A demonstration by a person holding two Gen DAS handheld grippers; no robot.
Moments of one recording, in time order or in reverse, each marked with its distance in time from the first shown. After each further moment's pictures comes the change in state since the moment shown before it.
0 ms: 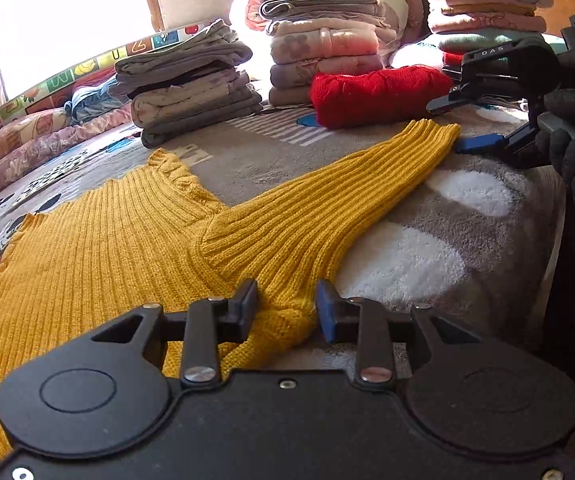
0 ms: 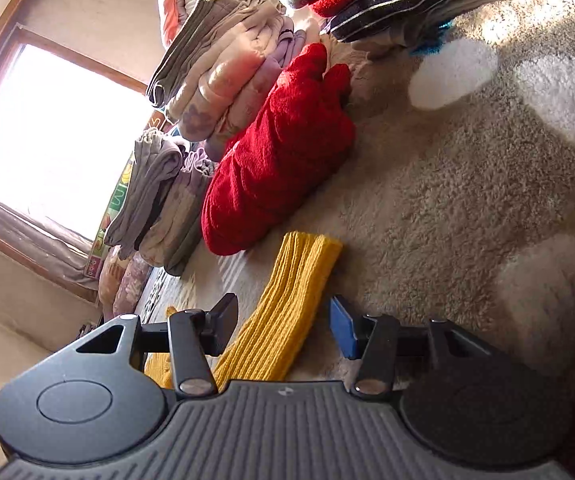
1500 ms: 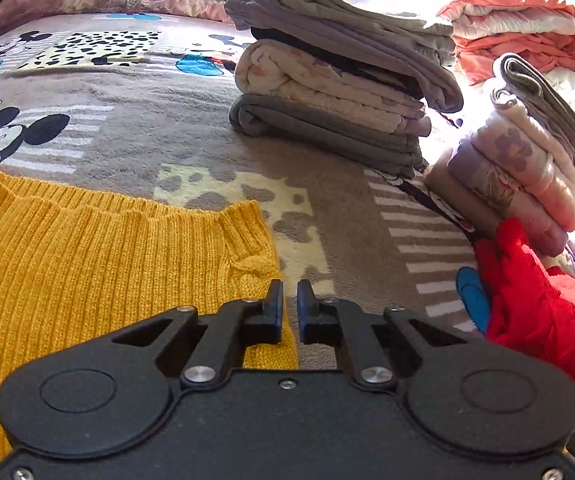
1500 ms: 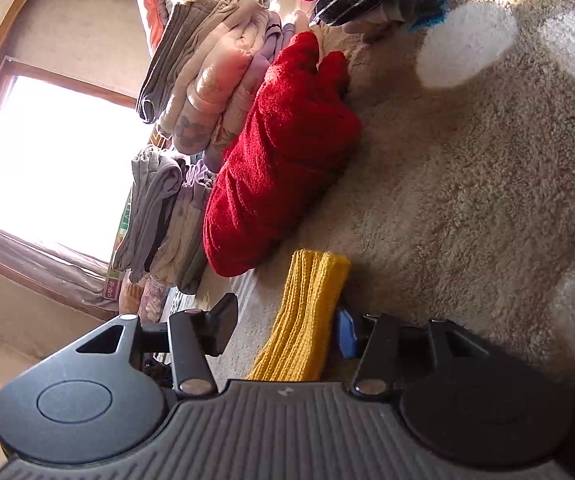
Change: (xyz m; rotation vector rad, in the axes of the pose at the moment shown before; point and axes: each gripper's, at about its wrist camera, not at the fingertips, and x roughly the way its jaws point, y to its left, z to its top) left arm 0.179 0.169 0.137 -0.636 0.187 0.040; right arm 0.018 -0.003 0.007 0.099 0.007 0.053
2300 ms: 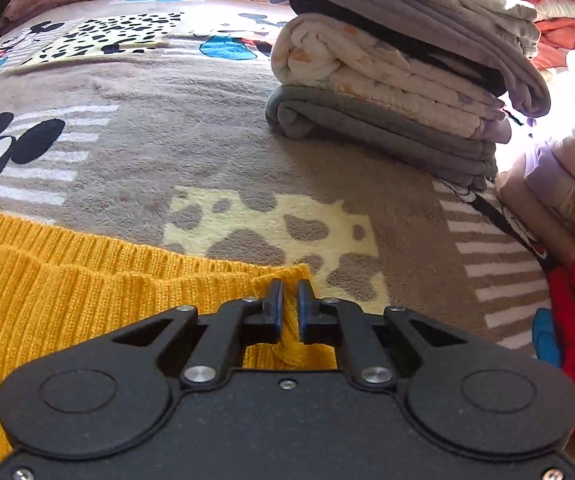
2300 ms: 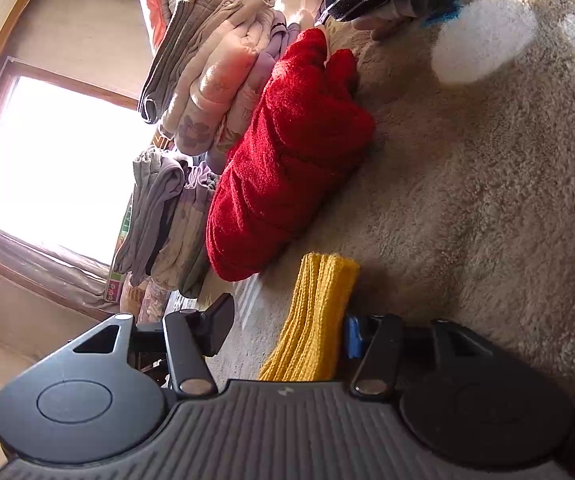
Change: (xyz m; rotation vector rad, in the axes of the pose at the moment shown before) left arm 0.077 0.005 0.045 0.016 0.079 0.088; right arm 0.010 0.007 -0.001 -0.015 -0.012 0.004
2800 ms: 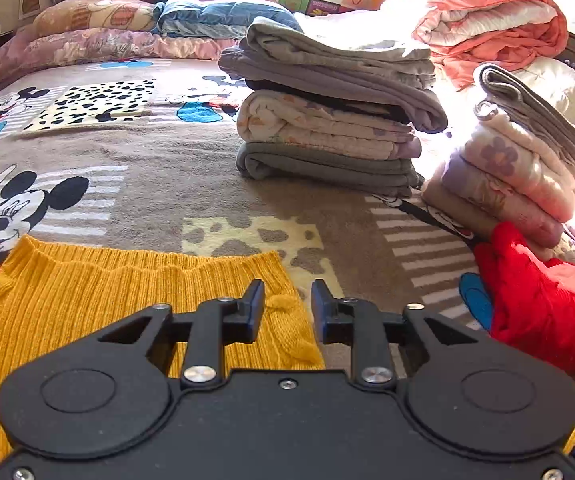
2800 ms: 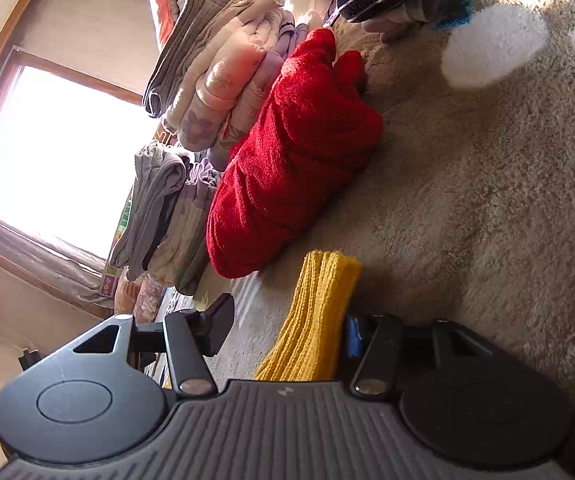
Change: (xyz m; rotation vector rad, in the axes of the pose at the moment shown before) left arm -0.132 0.004 -0.062 0.148 -0.185 -0.082; right arm 0.000 0.002 -0.003 -0.033 -0.005 -0.006
